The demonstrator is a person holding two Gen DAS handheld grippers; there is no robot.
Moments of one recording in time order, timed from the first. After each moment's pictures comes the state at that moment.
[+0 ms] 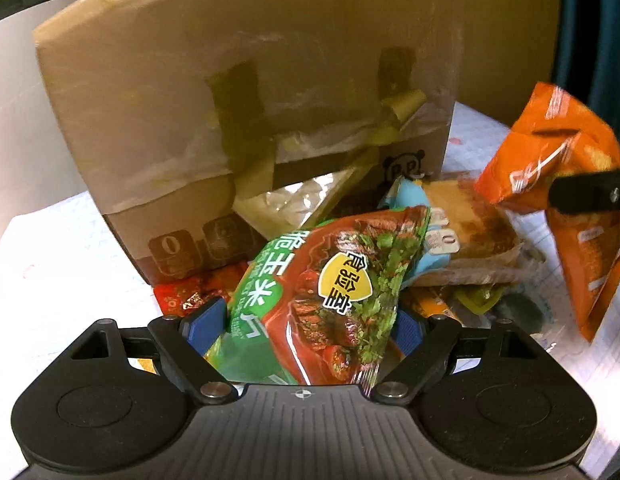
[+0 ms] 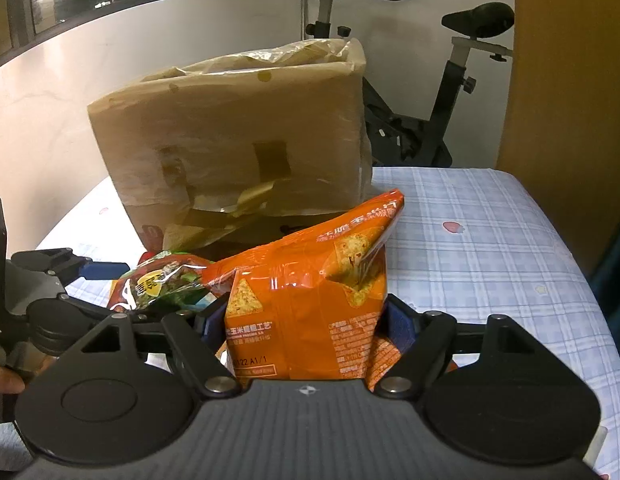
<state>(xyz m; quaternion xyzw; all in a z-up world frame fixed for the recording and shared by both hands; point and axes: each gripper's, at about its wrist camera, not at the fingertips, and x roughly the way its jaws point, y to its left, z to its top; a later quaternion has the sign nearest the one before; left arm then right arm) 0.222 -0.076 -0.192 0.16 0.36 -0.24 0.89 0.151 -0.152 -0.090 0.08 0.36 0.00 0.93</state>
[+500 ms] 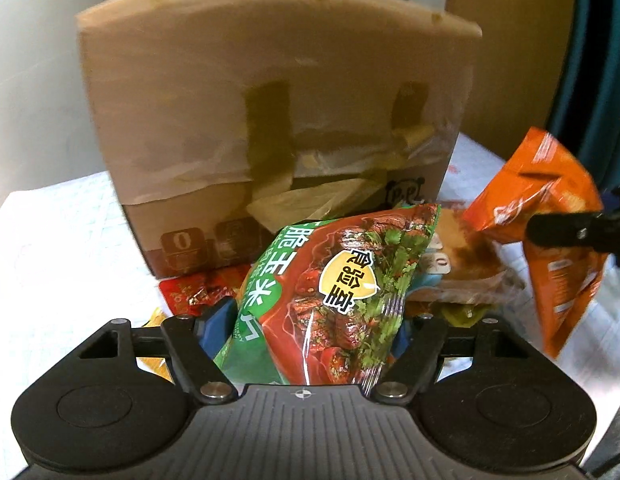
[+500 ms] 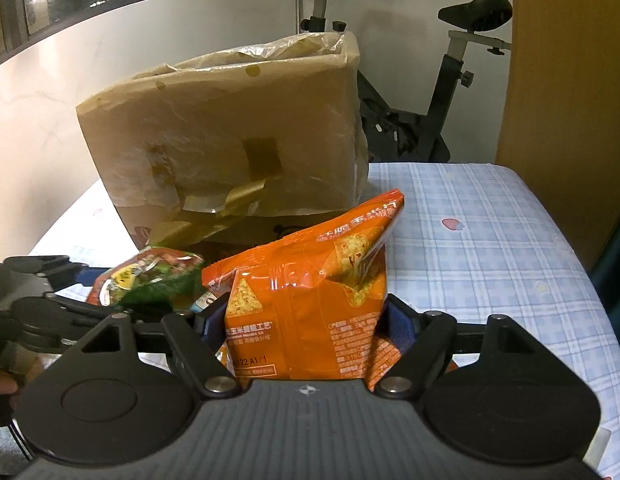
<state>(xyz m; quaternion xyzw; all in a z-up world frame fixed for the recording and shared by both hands) 0.216 -0.049 -0.171 0.08 0.37 -0.25 0.89 0.159 -0.156 -0.095 0.09 0.36 -0.01 0.93</state>
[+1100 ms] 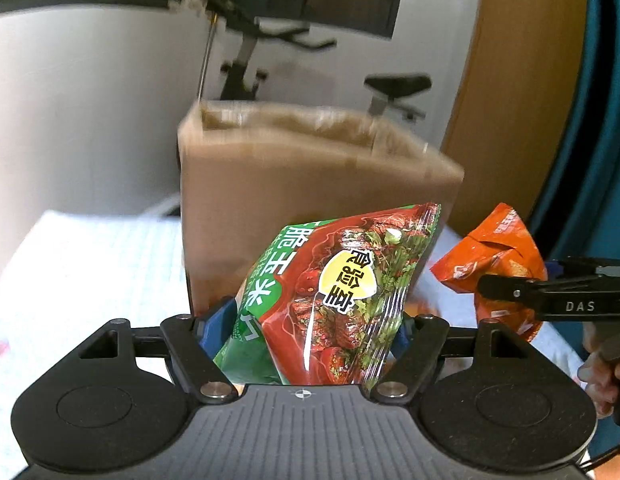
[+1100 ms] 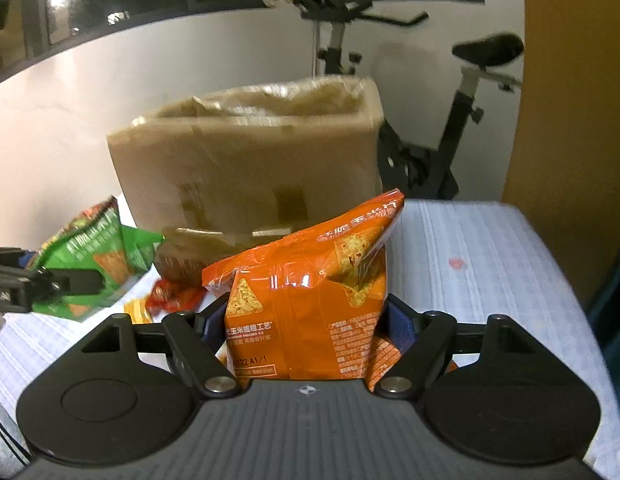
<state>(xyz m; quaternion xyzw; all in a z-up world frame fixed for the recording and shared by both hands) 0.179 0.002 -0.081 0.00 0.29 -0.24 0.93 0.150 -0.147 -0.059 0.07 0.32 0.01 0.95</state>
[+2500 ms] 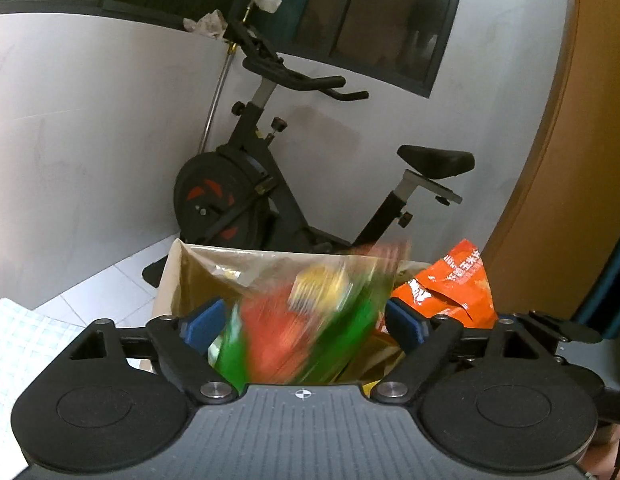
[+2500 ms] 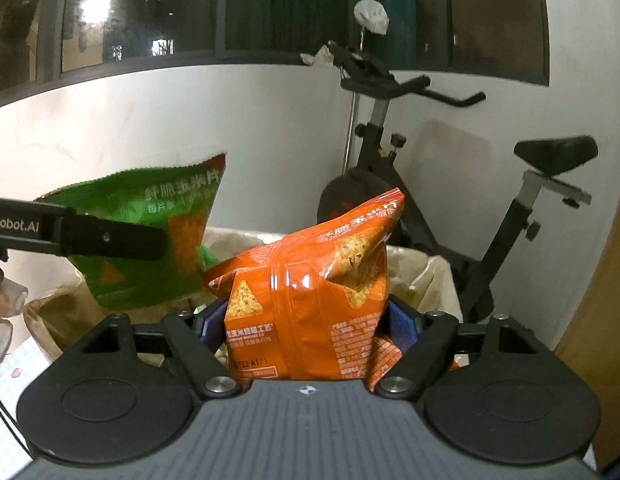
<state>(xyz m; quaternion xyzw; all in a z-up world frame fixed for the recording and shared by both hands) 0.364 -0.040 -0.028 -0.07 0.27 -0.22 0.94 0.358 -0.148 -0.016 0.02 0.24 0.06 0.97</state>
